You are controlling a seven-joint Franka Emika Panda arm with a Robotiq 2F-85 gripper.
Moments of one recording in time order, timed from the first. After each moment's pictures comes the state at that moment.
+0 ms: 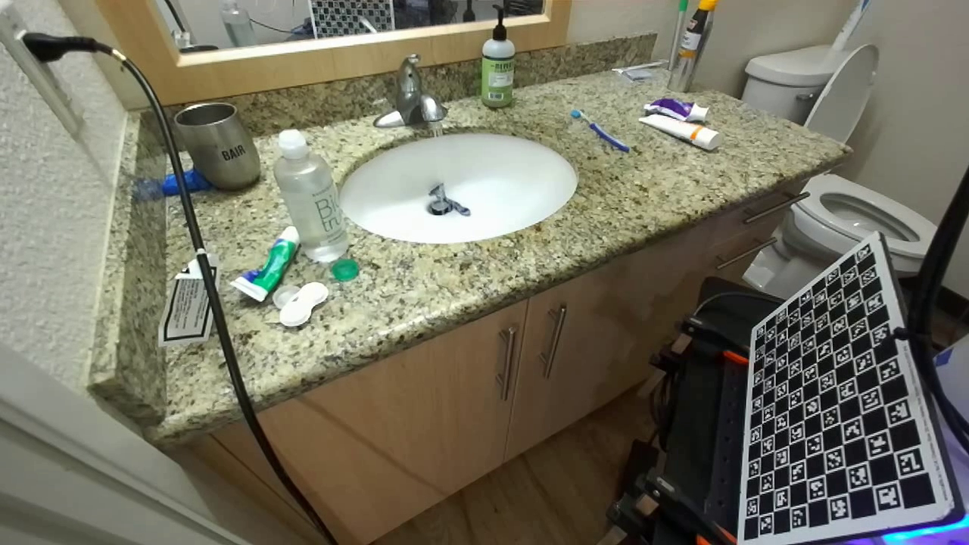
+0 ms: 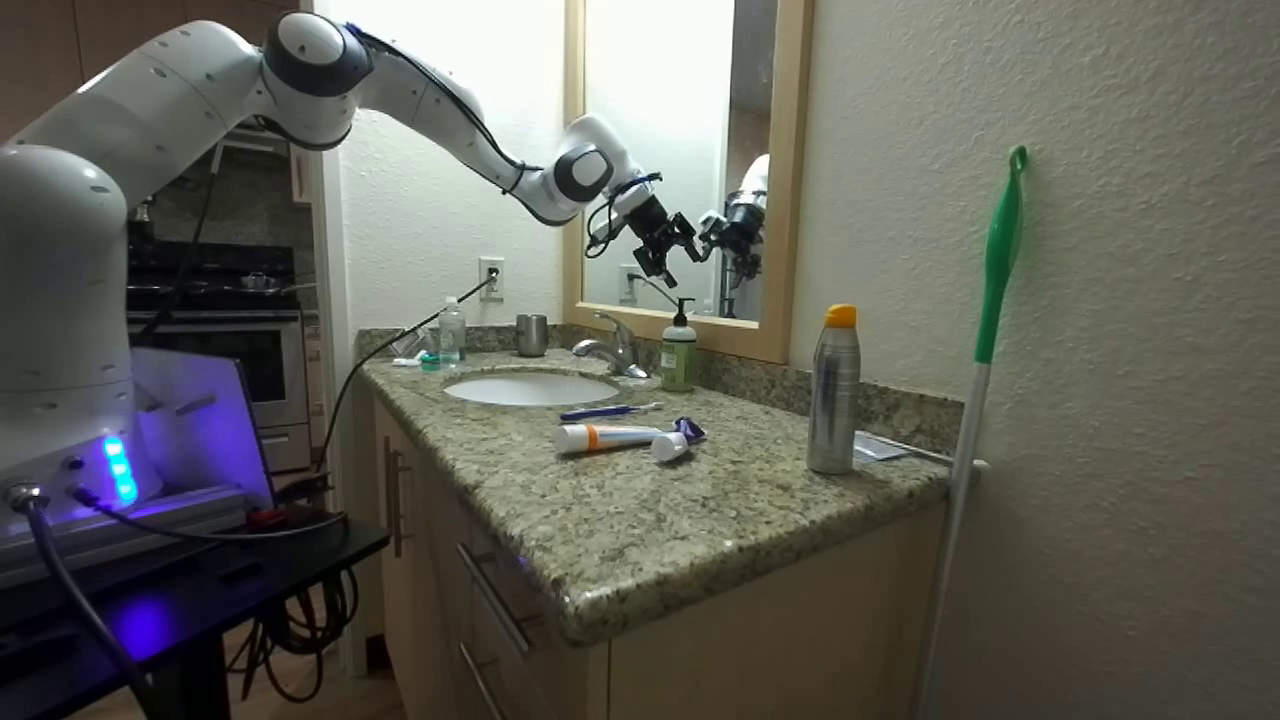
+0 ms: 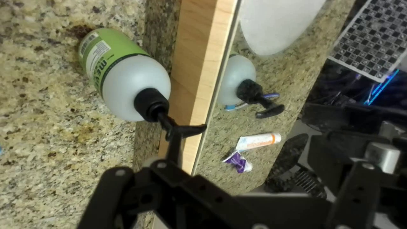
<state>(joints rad) -0.22 0.71 -0.46 -1.34 0.08 2.66 1.42</state>
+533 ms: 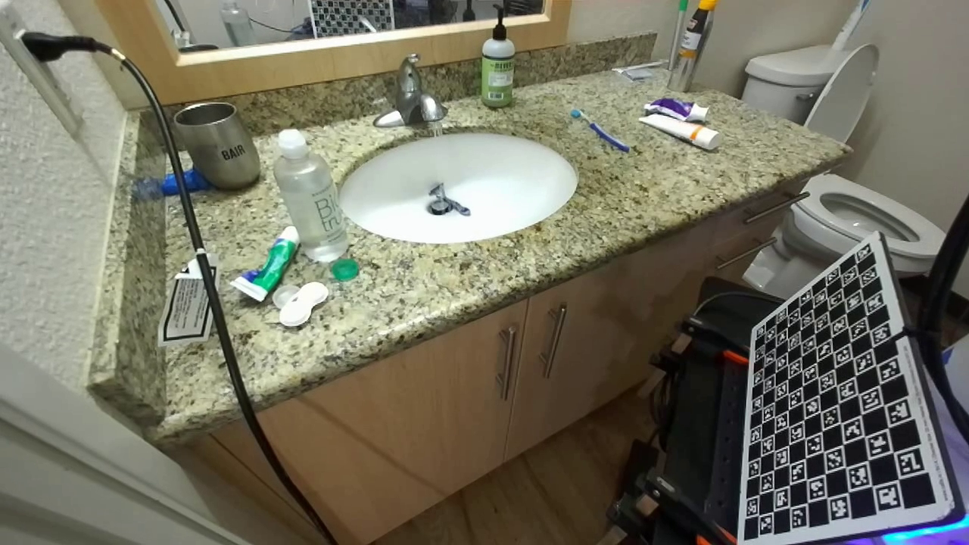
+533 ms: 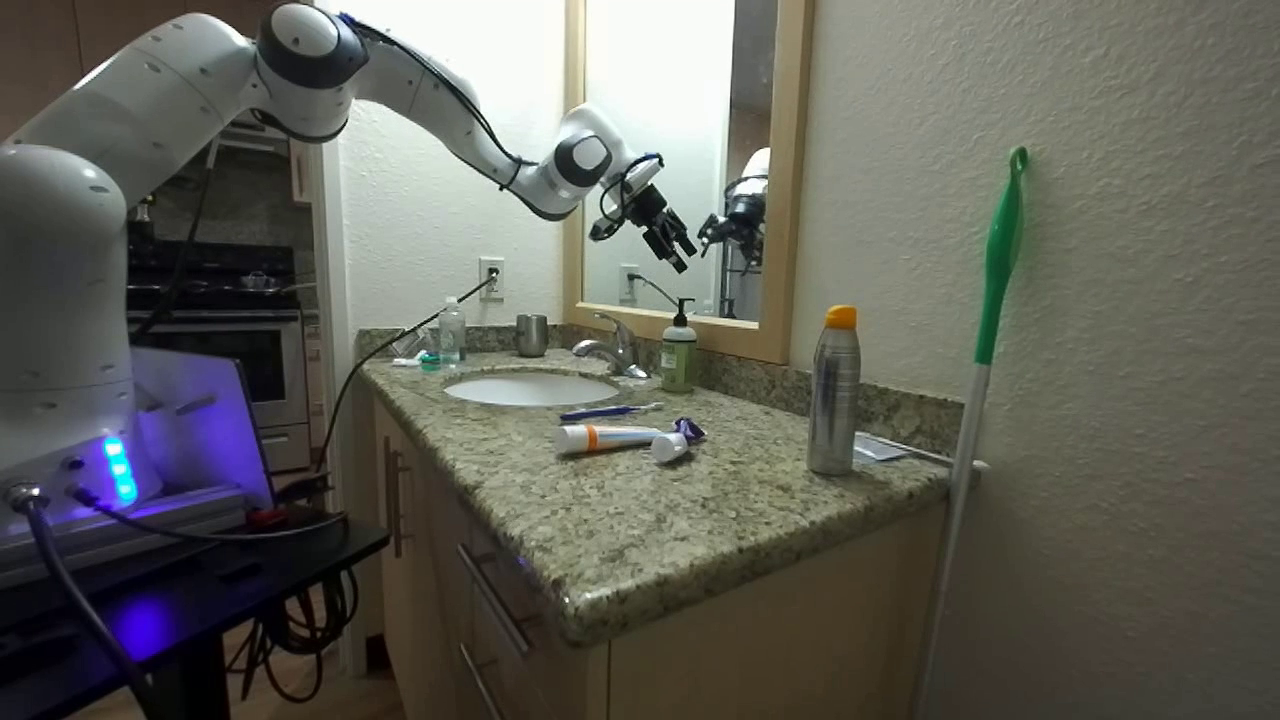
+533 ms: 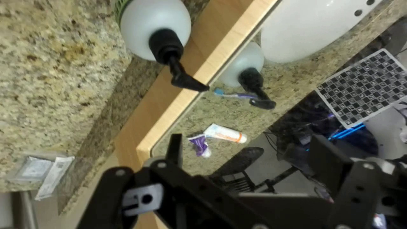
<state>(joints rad) -0.22 0.68 -0.46 -1.34 -0.07 2.65 1.11</state>
